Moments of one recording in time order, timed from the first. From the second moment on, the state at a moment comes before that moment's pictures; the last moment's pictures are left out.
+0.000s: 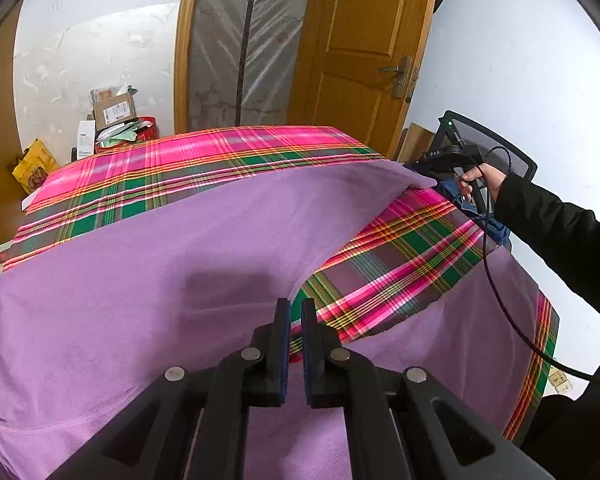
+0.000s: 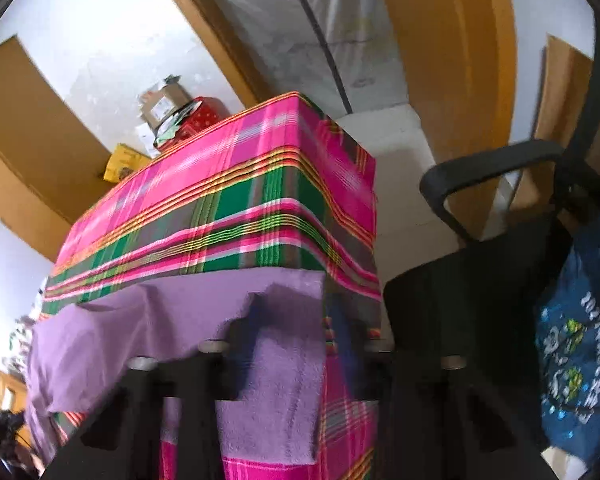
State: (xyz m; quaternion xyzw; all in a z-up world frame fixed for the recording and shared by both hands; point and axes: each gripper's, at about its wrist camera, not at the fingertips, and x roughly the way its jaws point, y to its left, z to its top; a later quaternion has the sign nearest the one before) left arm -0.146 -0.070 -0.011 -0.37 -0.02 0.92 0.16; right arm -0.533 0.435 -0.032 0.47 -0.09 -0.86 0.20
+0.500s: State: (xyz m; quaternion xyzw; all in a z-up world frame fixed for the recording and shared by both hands) left arm -0.146 -0.072 -0.014 -0.37 -0.03 0.91 0.15; right arm -0.543 0.471 -0.037 0.46 -0.19 -0.86 0.13
